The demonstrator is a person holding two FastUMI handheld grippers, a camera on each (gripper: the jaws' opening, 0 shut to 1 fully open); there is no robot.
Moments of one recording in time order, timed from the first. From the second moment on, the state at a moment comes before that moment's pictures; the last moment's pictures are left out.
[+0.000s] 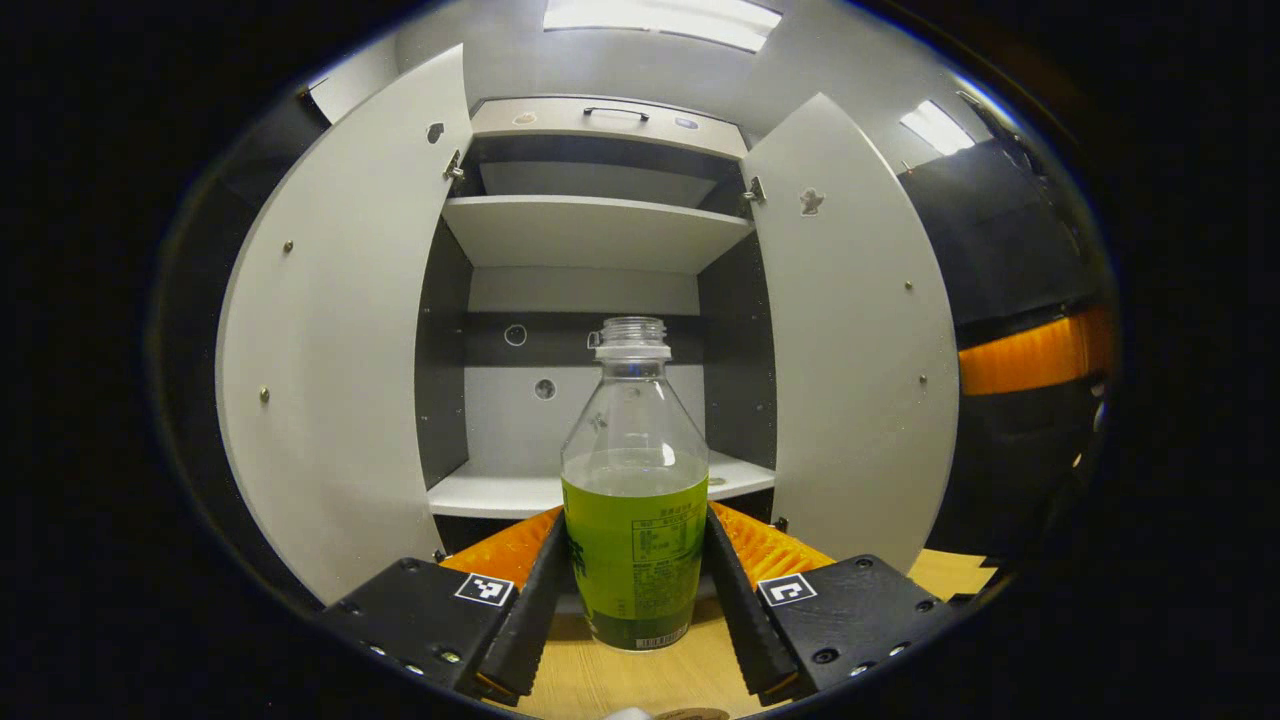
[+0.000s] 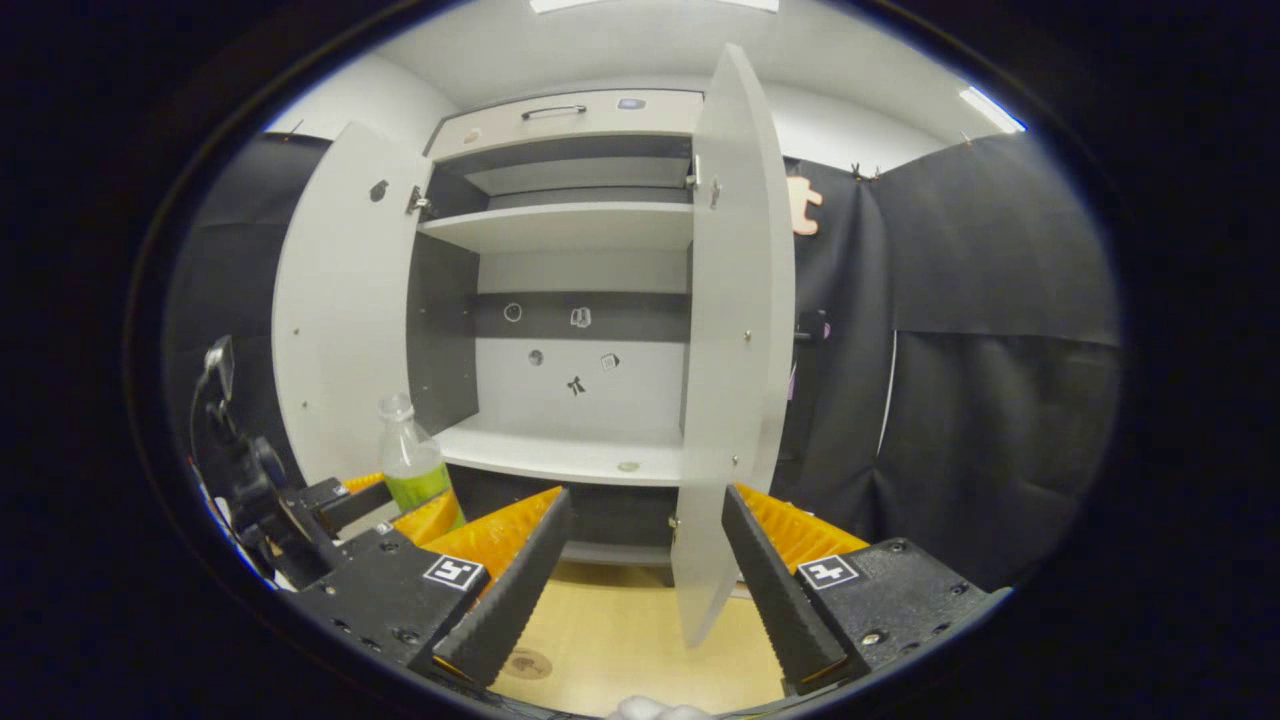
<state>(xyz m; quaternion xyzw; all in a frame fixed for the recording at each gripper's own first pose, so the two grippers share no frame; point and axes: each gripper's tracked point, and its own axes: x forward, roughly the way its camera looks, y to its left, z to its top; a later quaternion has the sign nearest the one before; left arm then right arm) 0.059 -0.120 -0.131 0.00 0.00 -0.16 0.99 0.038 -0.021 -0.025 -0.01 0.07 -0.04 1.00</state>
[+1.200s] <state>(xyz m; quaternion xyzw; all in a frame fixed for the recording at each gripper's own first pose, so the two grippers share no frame) -0.019 -0.165 -0.385 0.01 0.09 -0.24 0.97 0.004 -0.050 -0.059 -0.04 0.15 -0.08 0.99</state>
